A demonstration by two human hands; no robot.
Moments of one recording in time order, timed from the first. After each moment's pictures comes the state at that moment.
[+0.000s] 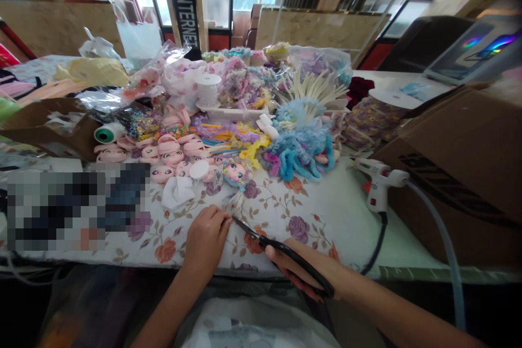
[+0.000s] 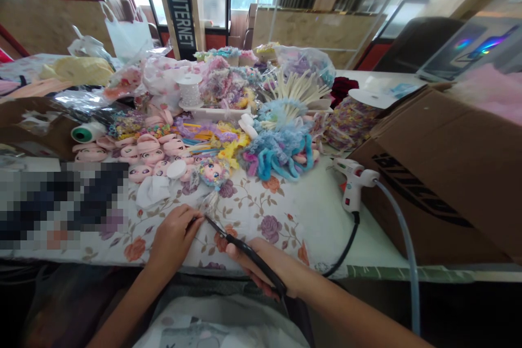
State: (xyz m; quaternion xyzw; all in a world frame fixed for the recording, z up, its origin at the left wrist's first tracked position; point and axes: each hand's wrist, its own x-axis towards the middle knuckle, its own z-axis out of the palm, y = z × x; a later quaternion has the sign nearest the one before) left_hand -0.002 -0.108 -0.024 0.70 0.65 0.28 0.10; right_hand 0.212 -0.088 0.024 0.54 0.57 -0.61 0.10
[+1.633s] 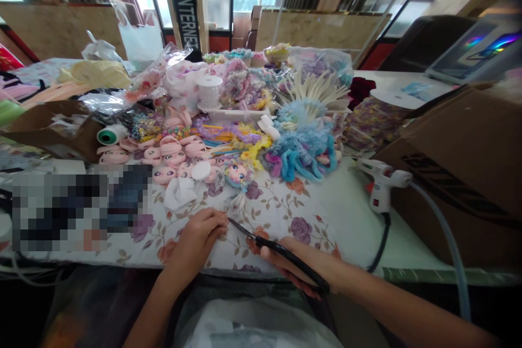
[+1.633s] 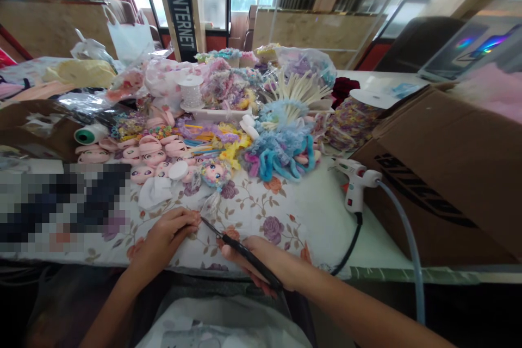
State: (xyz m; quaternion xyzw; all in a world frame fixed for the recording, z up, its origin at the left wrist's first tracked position) left_hand -0.035 -0.109 -0.021 0.70 0.55 0.34 0.30; right_hand 0.200 -0.082 0.026 0.51 0.57 -0.64 0.08
